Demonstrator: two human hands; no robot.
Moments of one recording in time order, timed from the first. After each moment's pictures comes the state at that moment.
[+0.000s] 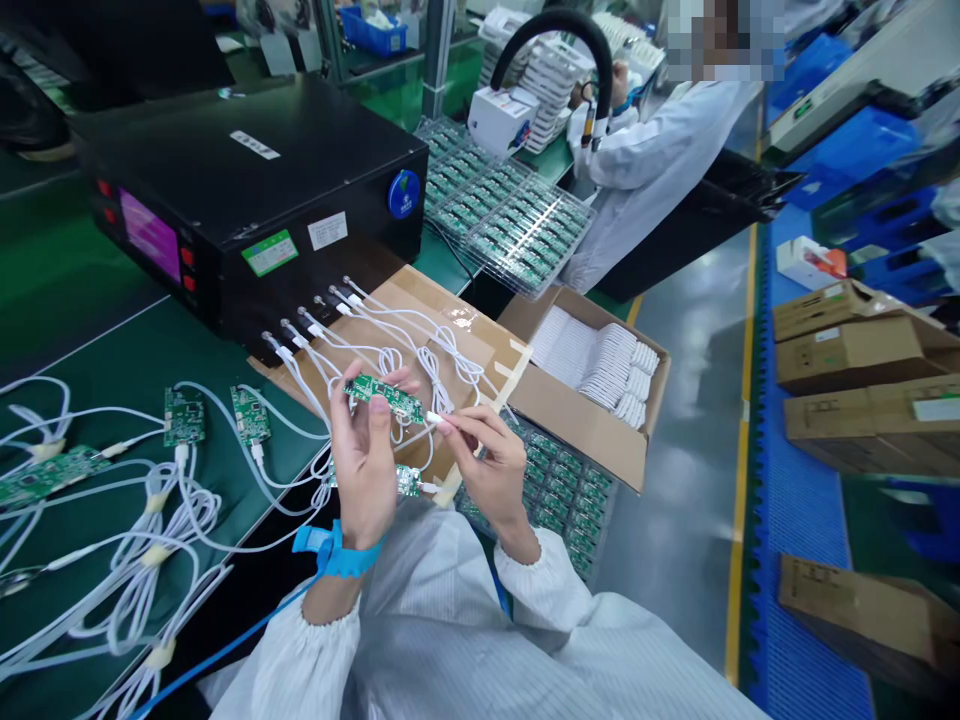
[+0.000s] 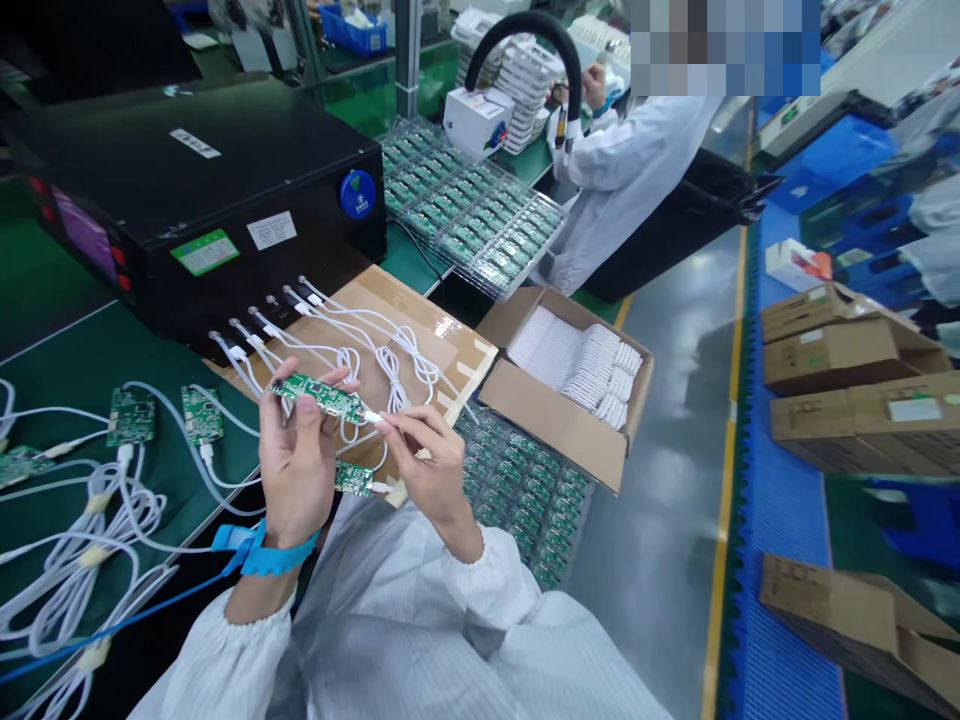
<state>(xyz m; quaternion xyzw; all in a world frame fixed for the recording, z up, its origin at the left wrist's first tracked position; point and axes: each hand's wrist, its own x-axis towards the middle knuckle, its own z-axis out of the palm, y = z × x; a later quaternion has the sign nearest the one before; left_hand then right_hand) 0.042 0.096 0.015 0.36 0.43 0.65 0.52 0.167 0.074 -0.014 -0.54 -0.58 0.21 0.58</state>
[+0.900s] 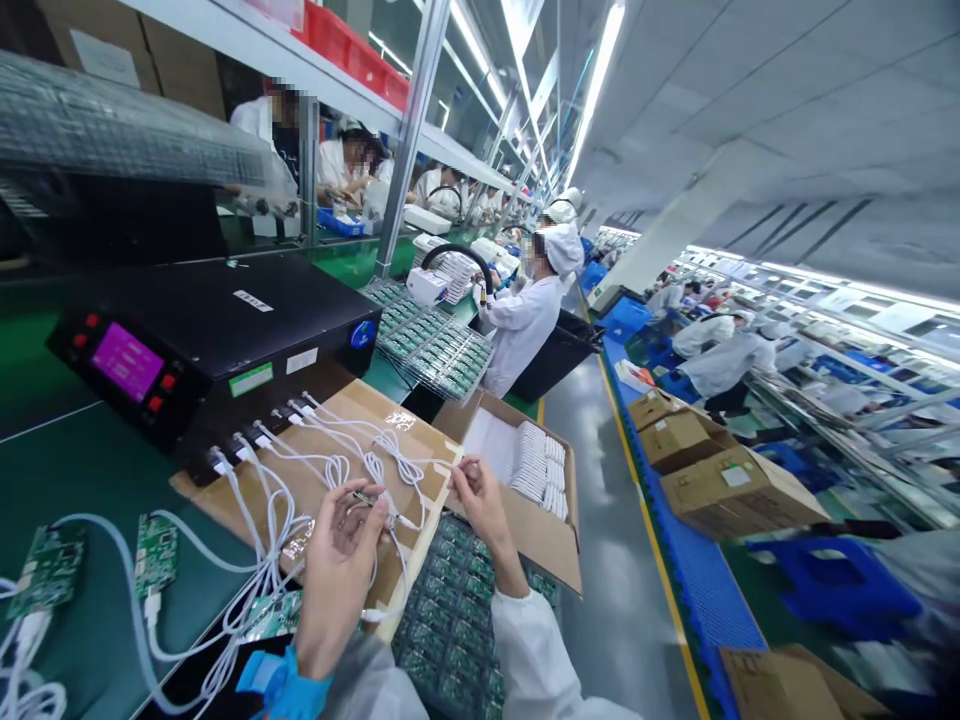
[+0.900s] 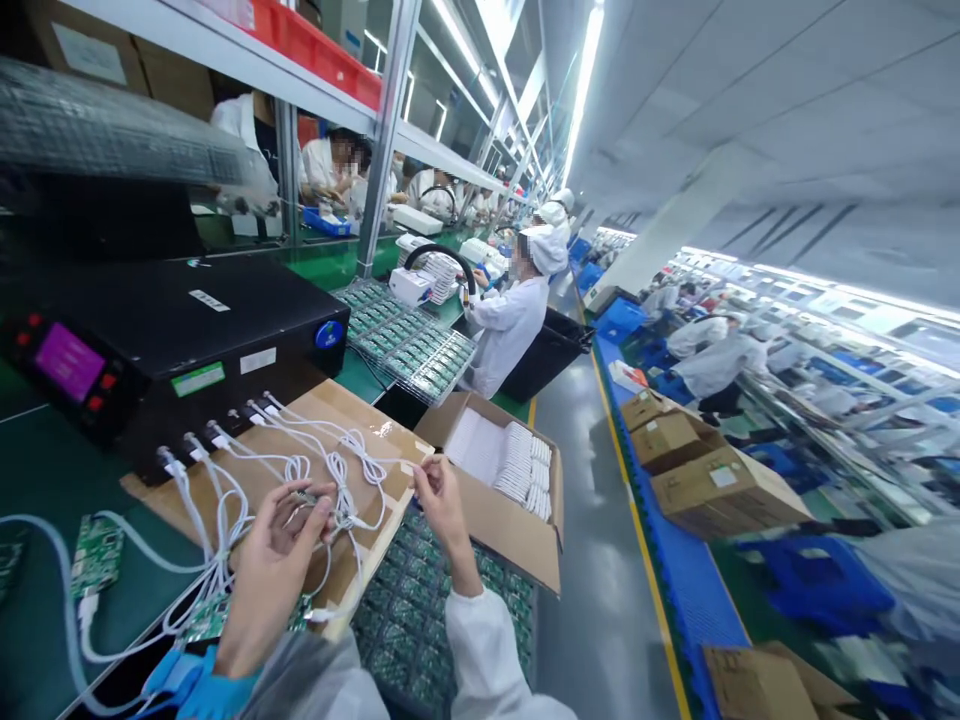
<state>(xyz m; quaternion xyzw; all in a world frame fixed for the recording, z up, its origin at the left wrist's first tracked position) 0.046 0.102 0.013 0.32 0.46 0.55 0.62 0.270 0.128 -0.041 -0.58 -0.47 0.36 0.56</state>
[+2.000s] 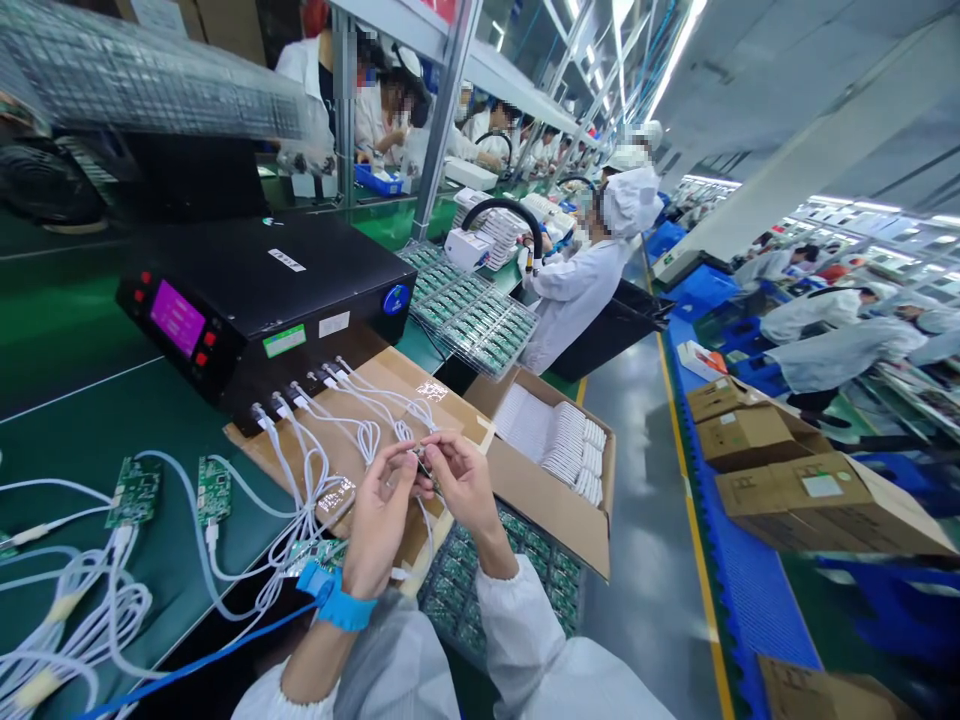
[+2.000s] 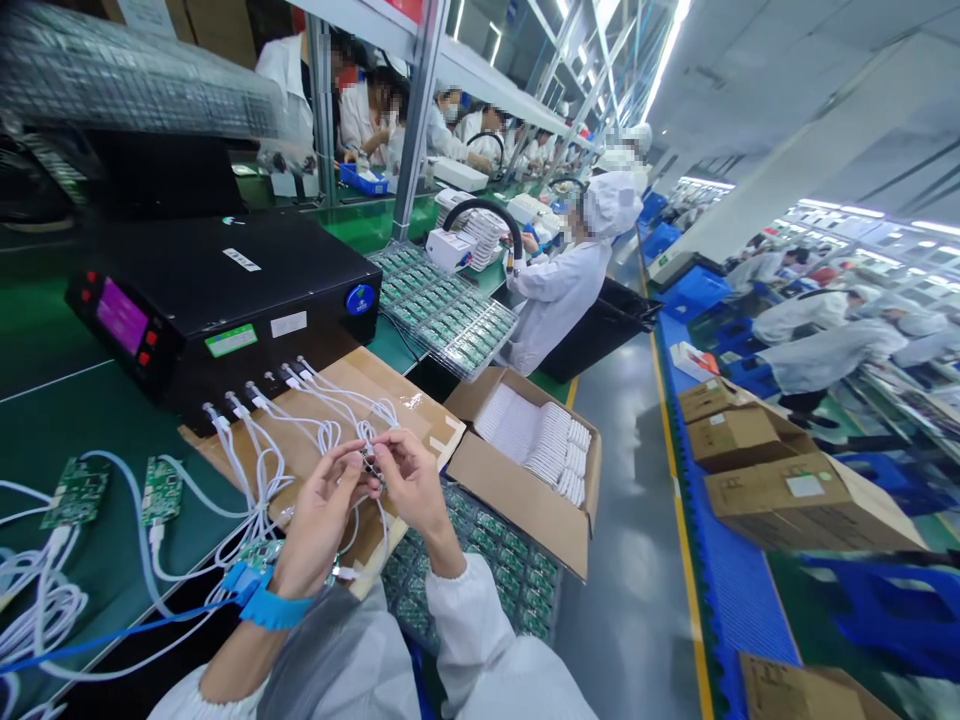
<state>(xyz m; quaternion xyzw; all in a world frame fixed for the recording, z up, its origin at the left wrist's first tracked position) 0.062 0.113 0.007 0.31 0.42 0.54 0.66 0.189 0.133 -0.001 -0.46 -0.54 0.43 0.56</state>
